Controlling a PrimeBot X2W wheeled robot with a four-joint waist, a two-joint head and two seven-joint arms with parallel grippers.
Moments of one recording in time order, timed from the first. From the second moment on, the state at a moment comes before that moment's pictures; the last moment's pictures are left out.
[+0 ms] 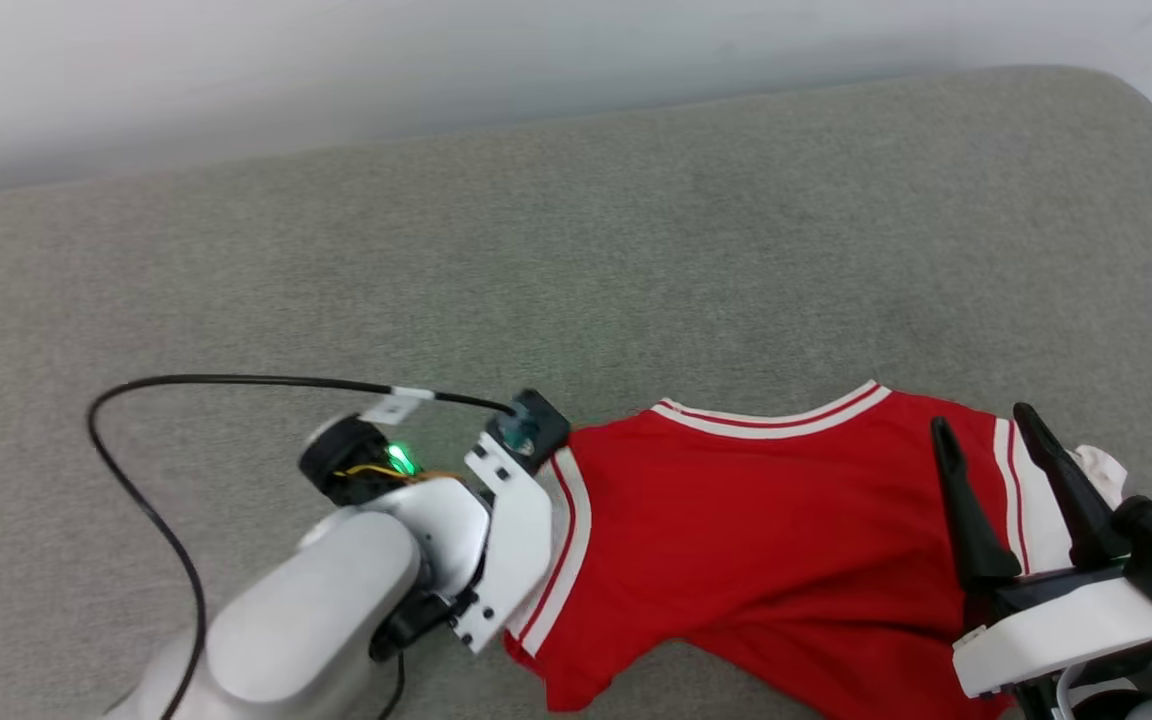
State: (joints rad) left arm -0.64 0.42 -0.92 0.25 -0.55 -0.08 0.67; right arm 0.03 -0.09 0.02 -0.20 0.19 0.13 0.03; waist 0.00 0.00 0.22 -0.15
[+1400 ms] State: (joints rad) left arm -0.17 0.45 -0.55 -0.04 -0.59 0.35 -0.12; right arm 0.14 -0.08 -0.07 -0.25 0.20 0.13 0.14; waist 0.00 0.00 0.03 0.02
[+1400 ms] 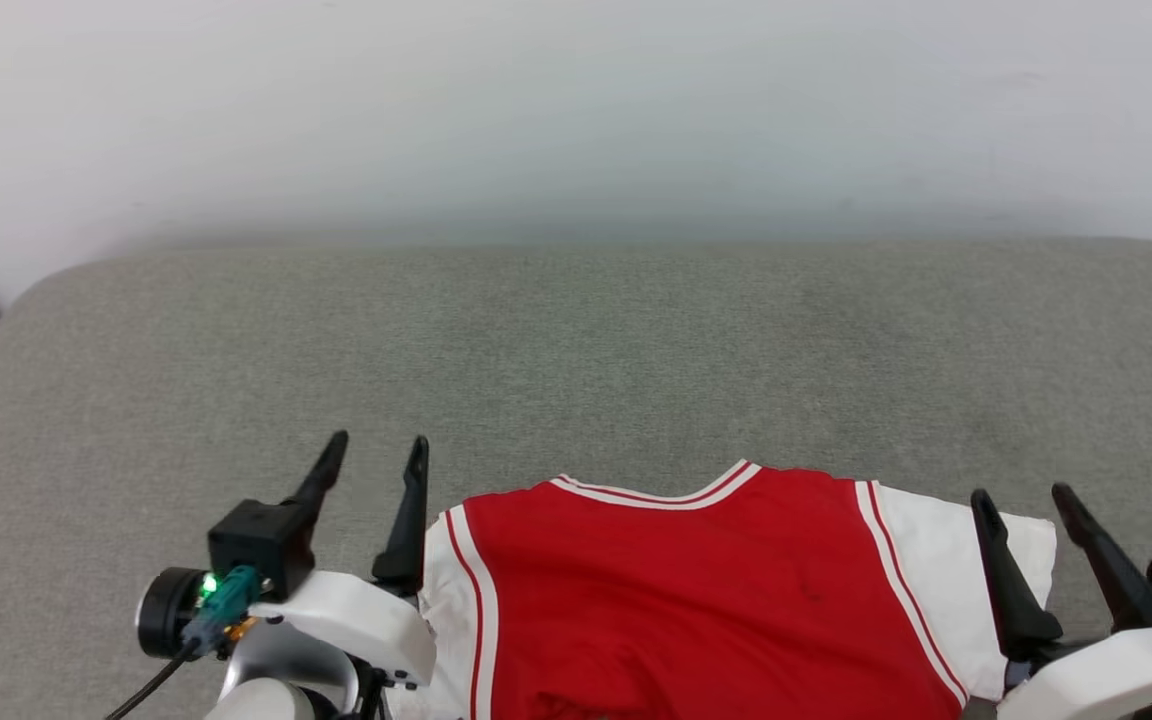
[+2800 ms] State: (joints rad) left arm -0.24 0.46 -0.50 0.00 -0.62 0.26 -0.15; right arm -0.16 -0.29 -0.27 0.14 0.45 0.13 0.93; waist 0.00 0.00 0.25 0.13
